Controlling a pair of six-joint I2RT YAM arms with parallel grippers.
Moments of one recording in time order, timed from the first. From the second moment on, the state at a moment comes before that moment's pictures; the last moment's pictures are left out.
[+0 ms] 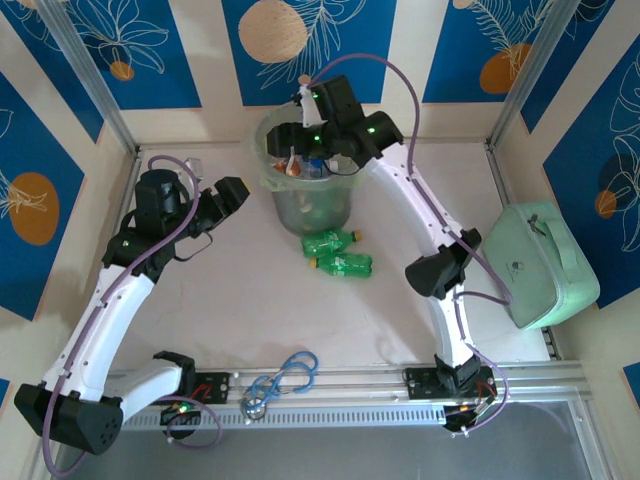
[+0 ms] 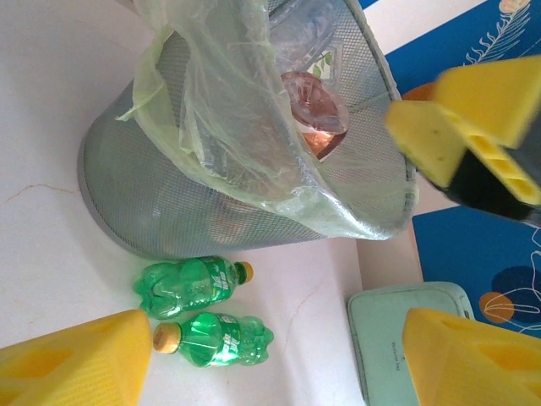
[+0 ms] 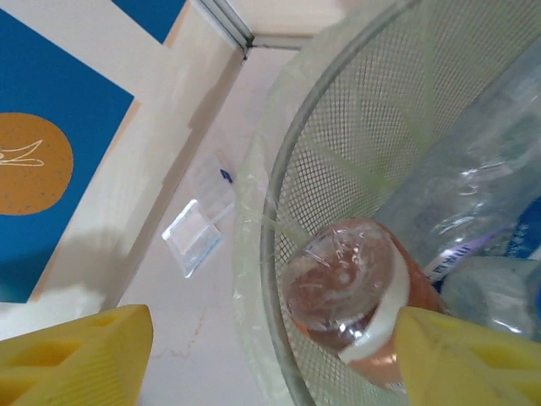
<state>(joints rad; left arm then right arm) -0.27 1.04 1.13 -0.53 0.36 -0.83 0.62 2.10 2.55 -1.07 -0.27 0.46</state>
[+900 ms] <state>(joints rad) -0.27 1.05 1.08 -0.46 0.46 -0.83 0.33 1.41 1.10 -0.74 -0.45 0.51</state>
